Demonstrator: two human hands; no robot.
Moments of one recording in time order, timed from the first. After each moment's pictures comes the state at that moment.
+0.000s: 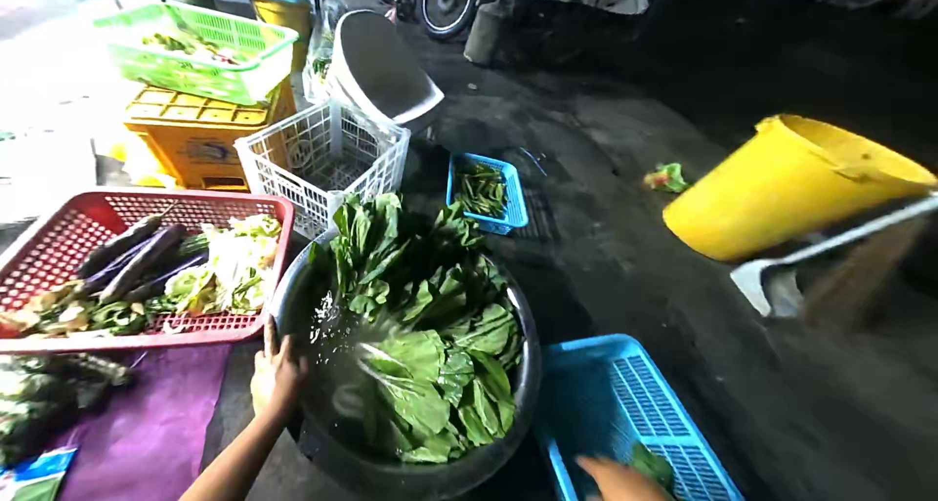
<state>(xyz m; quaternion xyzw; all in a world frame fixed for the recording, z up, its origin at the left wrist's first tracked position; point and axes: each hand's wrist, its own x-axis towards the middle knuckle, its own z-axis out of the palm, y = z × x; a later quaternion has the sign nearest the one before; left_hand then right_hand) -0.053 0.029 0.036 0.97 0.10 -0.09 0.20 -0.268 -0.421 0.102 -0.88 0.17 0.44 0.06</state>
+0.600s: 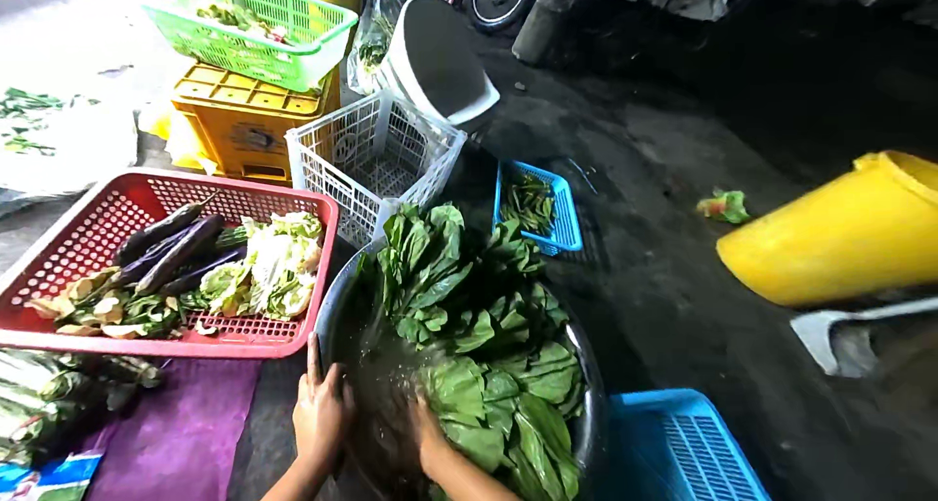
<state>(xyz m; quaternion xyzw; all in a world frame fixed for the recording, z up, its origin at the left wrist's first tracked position) -0.056 0.027 0.026 0.96 0.10 -0.04 0.27 -0.085 -0.143 -0.030 -0.91 -0.17 0.35 0.13</state>
